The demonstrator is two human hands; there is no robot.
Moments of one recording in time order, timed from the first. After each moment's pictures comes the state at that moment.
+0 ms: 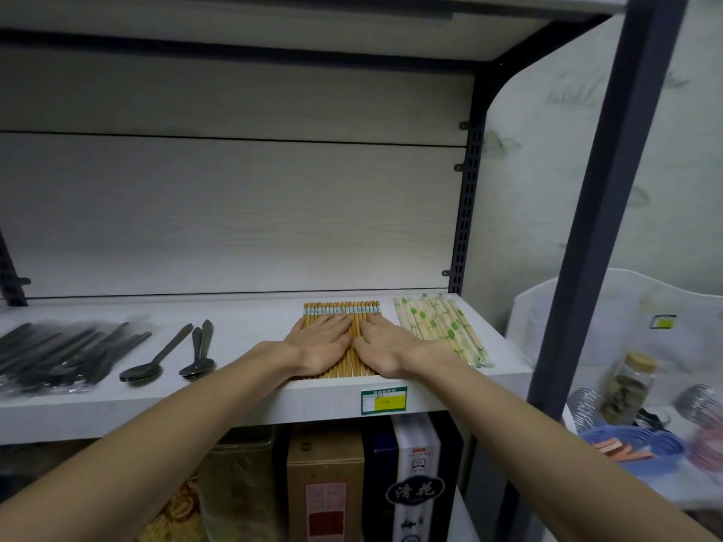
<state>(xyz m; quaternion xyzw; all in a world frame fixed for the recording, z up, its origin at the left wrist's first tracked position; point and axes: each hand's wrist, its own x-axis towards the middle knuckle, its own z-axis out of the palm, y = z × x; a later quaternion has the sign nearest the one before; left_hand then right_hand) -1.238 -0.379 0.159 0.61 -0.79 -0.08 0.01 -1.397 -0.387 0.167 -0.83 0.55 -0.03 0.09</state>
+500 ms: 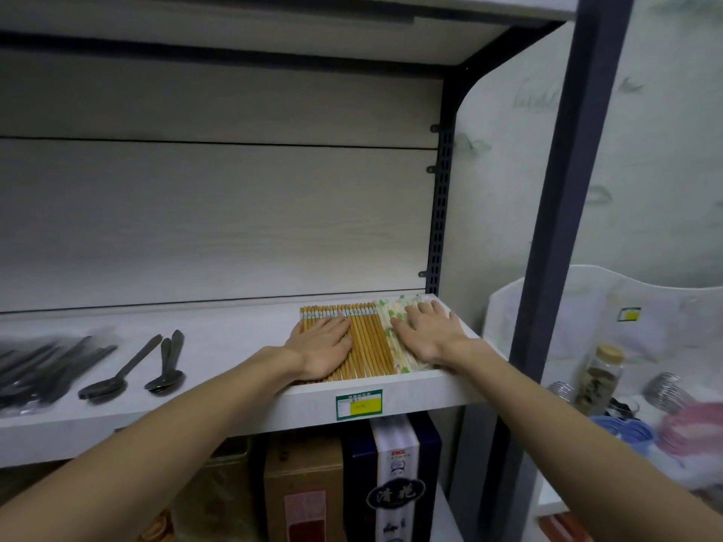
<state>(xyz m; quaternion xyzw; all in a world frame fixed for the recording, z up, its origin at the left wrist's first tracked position) -1.272 -0.393 0.155 0.60 -0.80 -0.07 0.02 -1.496 -0.410 0.162 -0.74 0.66 -0.07 0.02</state>
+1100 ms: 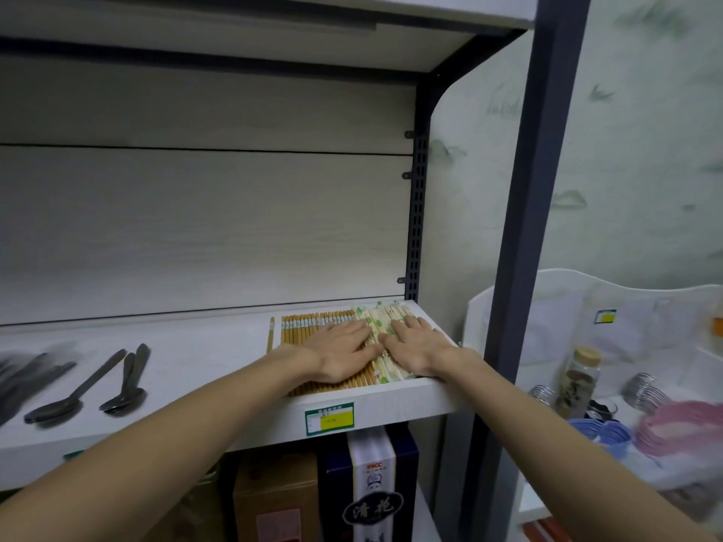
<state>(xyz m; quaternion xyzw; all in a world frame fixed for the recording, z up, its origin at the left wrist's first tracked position) -1.336 -0.395 0.173 0.52 -0.85 -0.03 0.00 -1.519 -0.424 0.152 -0.75 0.66 -0.05 0.08</state>
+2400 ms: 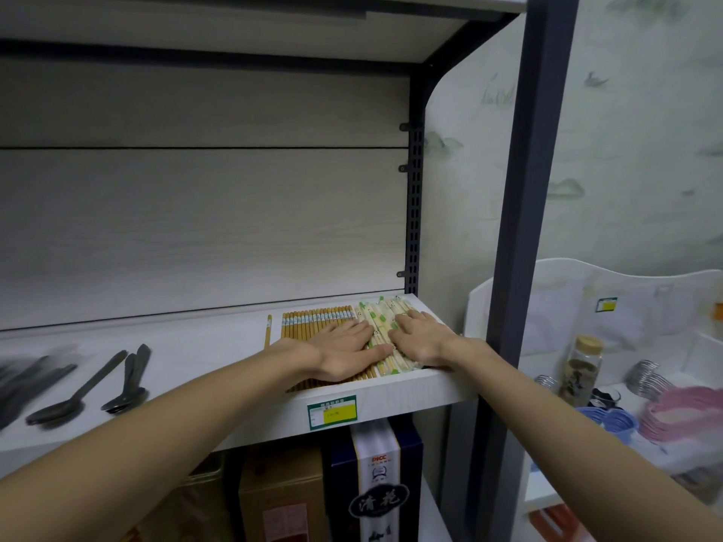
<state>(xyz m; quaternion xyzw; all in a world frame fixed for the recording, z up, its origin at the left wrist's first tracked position) -1.339 -0.386 0.175 0.51 -0.86 -0.05 -0.04 -1.527 -0.426 0.154 -0.75 0.65 -0.07 0.08</state>
